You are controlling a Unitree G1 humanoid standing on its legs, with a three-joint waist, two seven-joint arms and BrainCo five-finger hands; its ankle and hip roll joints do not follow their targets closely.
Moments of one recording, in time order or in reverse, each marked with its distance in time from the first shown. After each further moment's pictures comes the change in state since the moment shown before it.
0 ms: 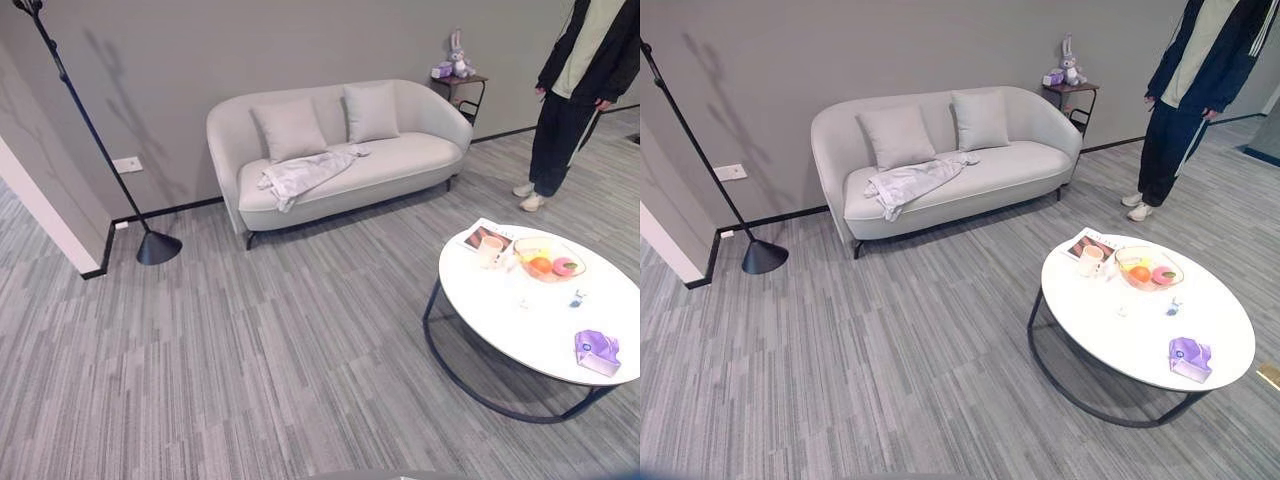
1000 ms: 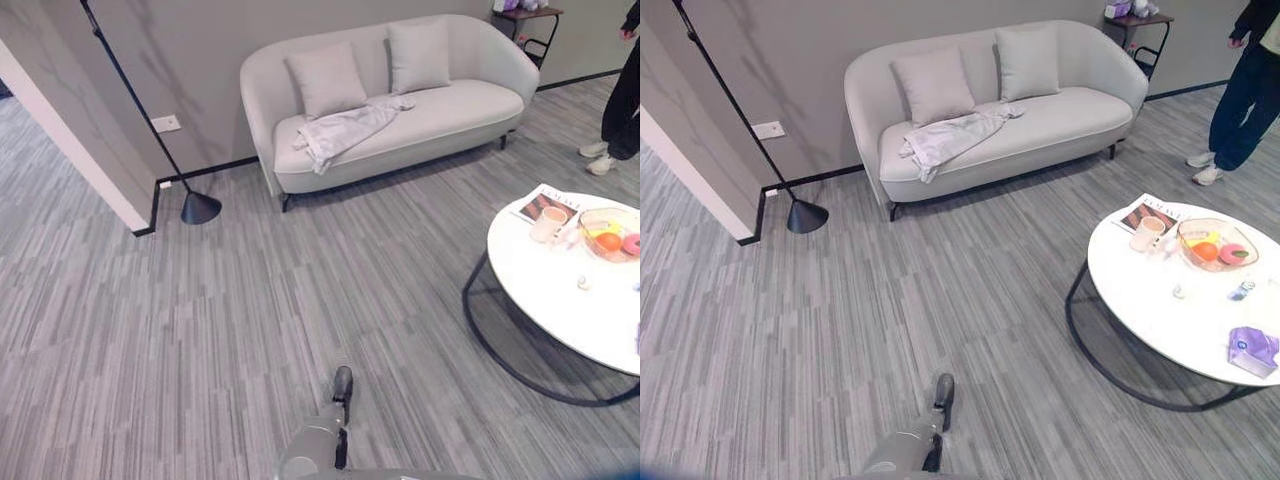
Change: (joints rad) left arm 0.039 -0.060 0.167 0.169 -0.120 0.005 -0.028; right arm -0.026 -0.028 0.032 0.077 0.001 -0.035 -0.003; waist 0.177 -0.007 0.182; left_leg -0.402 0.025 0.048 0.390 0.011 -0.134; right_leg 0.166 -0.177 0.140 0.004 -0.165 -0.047
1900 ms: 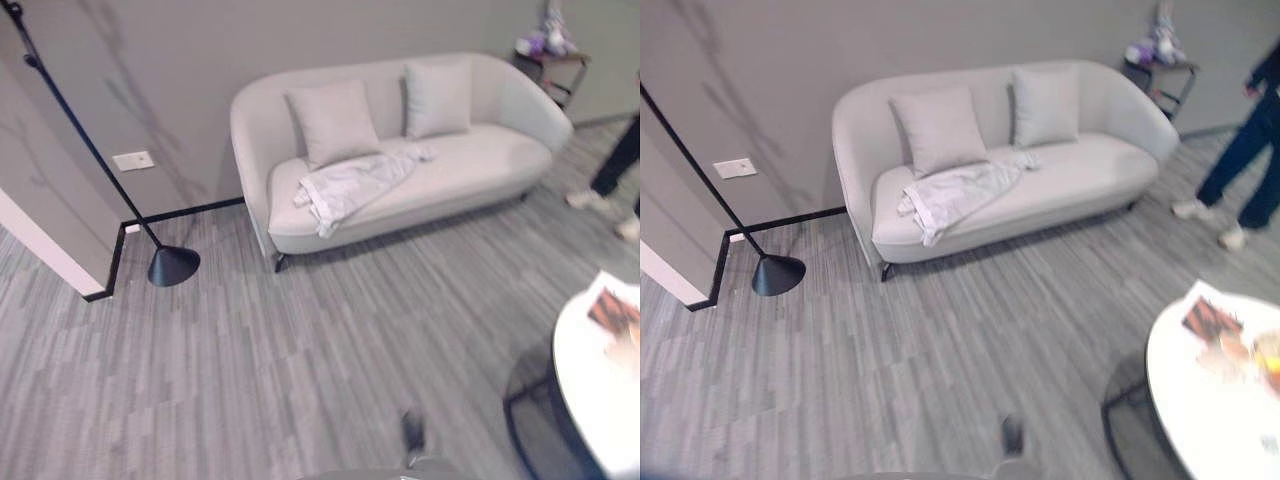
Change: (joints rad) left arm 0.024 0.038 -0.029 0.013 0.001 -0.043 0.070; right arm 0.040 -0.024 0.001 -0.077 -0.006 0.020 0.002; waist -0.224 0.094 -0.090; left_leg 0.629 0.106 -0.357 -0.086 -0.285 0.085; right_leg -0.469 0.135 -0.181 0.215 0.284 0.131
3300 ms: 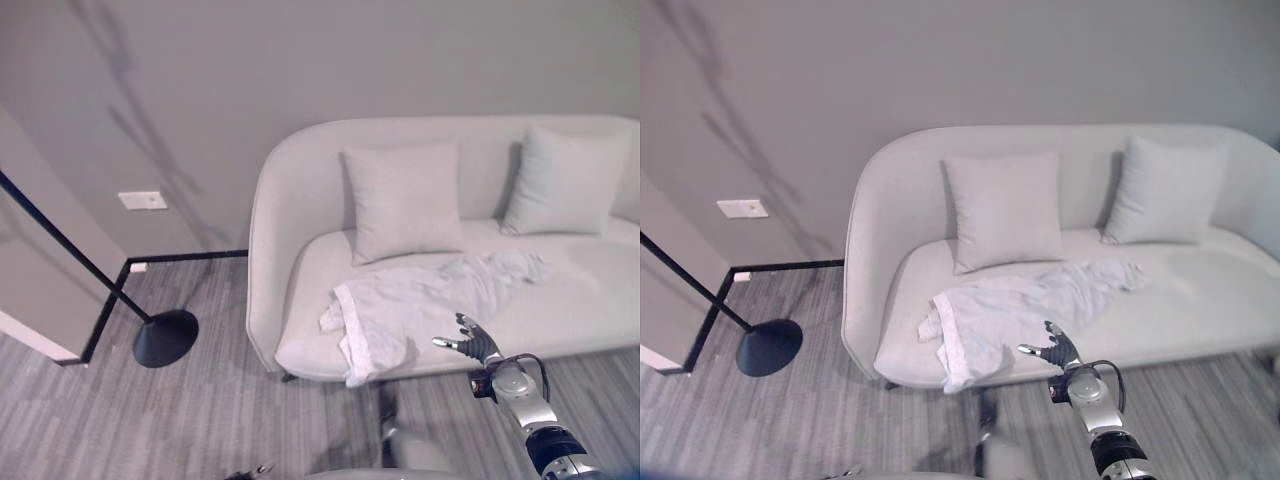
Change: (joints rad) left arm -0.181 0.073 -0.176 -0.276 0.078 -0.007 0.022; right arm -0.210 -0.254 0.333 -0.773 -0.510 0.025 -0.160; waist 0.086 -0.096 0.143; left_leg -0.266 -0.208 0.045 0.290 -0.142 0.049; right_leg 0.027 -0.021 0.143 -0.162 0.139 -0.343
